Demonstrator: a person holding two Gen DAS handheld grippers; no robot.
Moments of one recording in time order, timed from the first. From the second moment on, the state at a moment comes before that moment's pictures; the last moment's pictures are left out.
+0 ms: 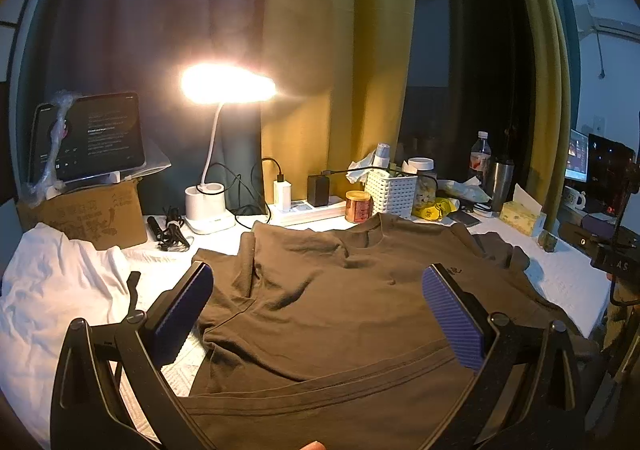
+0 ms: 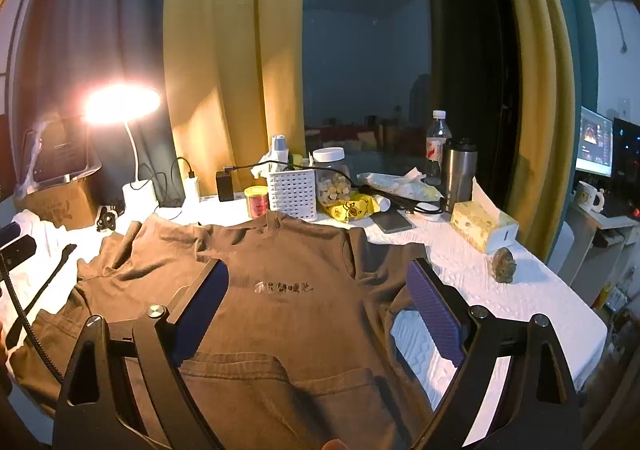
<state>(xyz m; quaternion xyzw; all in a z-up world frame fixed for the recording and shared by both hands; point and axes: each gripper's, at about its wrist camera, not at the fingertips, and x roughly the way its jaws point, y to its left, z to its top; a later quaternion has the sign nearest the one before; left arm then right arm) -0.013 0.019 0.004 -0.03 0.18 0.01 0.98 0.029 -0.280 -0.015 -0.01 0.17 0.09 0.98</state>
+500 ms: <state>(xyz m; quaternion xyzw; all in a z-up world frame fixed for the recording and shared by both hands) -0.018 0.022 -0.004 -0.06 0.18 0.01 0.98 0.030 -0.280 -0.017 -0.01 0.17 0.09 0.98</state>
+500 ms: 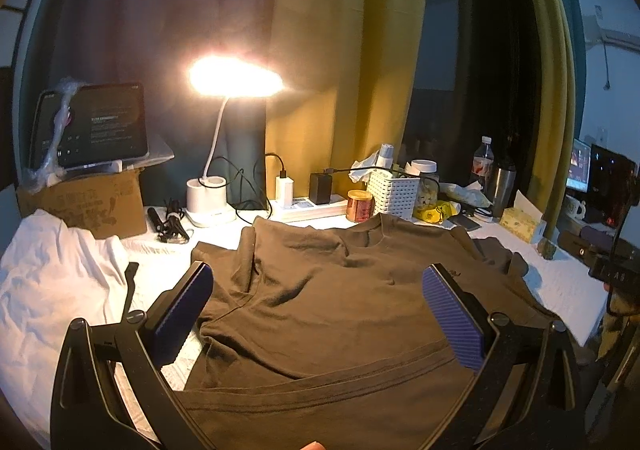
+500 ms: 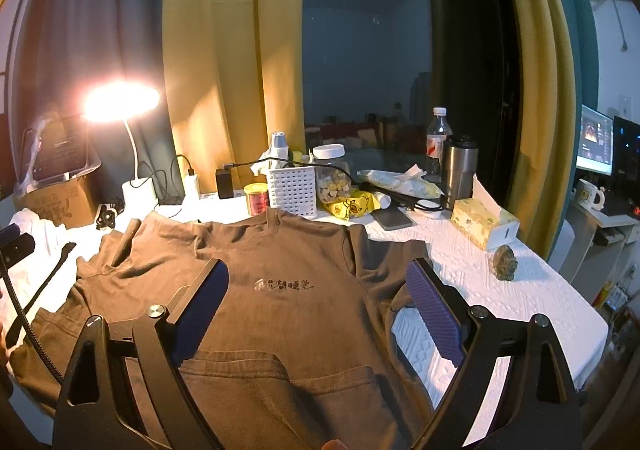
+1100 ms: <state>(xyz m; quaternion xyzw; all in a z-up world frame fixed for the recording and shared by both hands) -0.019 0.025 -0.006 -0.06 0.18 0.00 0.98 0.031 -0.281 -0.017 -0.01 0.18 0.09 0.98</state>
